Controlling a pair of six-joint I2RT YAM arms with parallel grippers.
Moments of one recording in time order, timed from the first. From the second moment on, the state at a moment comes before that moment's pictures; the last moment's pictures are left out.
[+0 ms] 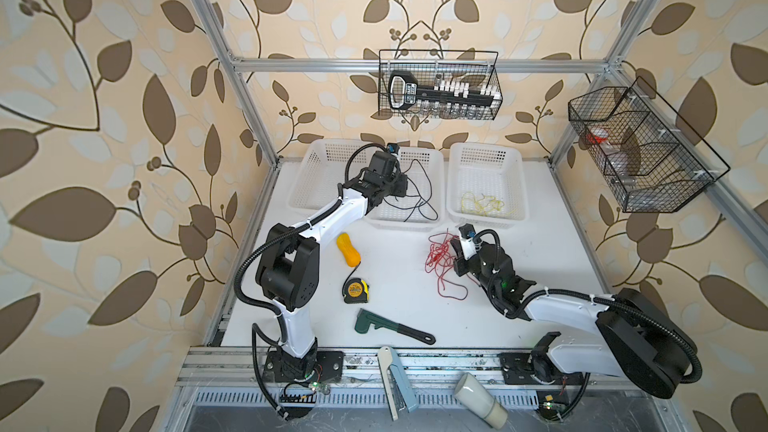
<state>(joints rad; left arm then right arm) -0.46 1.85 1.50 -0.29 0.00 -0.26 0.63 1.30 0.35 0.60 0.21 0.01</state>
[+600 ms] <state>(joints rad) -0.46 1.78 1.38 -0.31 0.06 -0.28 0.63 1.26 0.36 0.53 0.18 0.03</state>
